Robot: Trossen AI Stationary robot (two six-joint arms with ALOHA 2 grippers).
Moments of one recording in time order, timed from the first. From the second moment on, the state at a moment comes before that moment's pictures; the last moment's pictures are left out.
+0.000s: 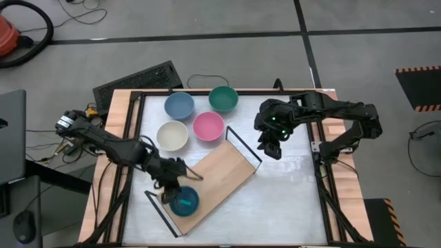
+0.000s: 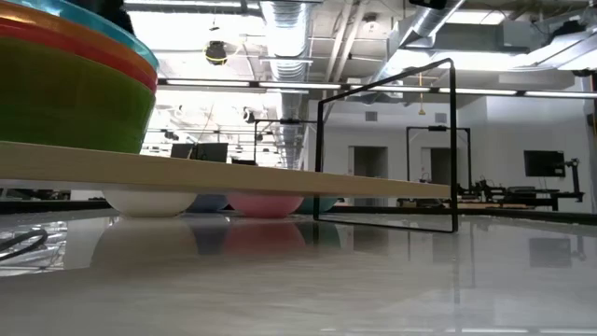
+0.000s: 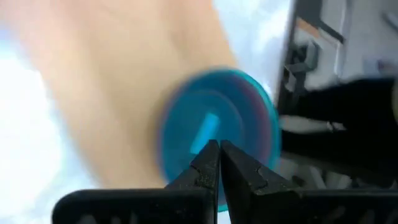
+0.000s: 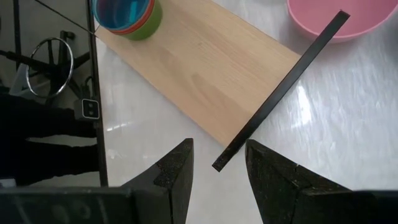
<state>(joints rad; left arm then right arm) -0.38 1.27 1.05 -0.70 0.14 -0.79 0.00 1.46 1.73 -1.28 -0.18 0.29</state>
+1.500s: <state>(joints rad) 0.13 1.44 0.85 -0.79 -0.12 -0.37 -0.13 1.46 1.73 -1.36 -0.08 0.12</state>
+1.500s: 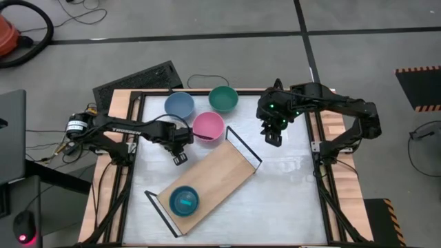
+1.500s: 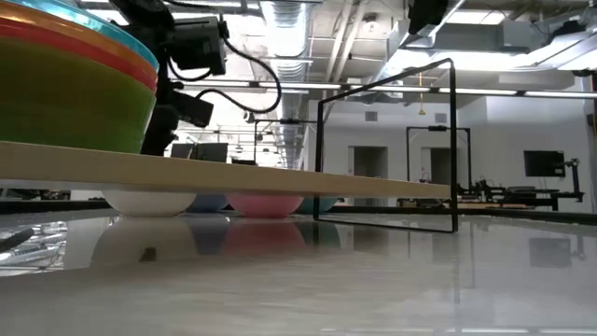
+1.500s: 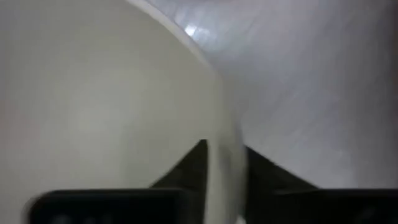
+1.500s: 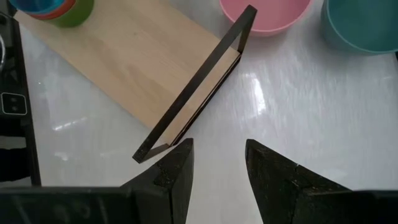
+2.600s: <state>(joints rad) -0.18 1.78 1.63 -0.90 -0.03 -0.27 -0.15 1.46 1.73 -1.38 -0.08 0.07</state>
